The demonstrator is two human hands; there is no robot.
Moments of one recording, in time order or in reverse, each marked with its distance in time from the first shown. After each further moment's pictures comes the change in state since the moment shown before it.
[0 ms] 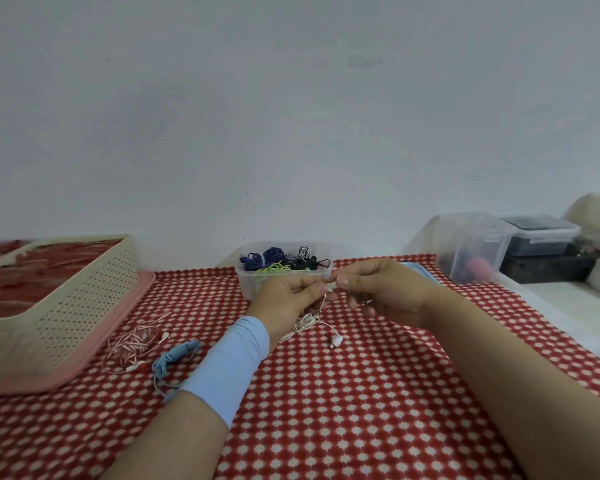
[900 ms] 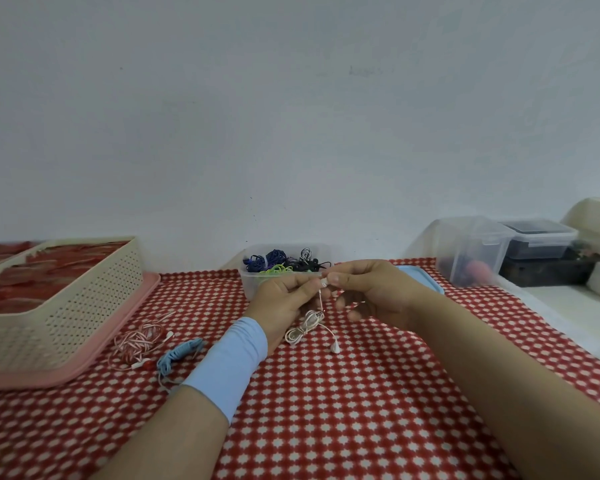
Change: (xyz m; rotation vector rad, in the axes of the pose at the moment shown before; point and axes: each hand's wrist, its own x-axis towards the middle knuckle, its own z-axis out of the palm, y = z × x) left_hand 0.001 -0.009 -0.003 -0.251 0.009 0.002; right_hand 0.006 0.001 0.012 0.075 0.054 0.003
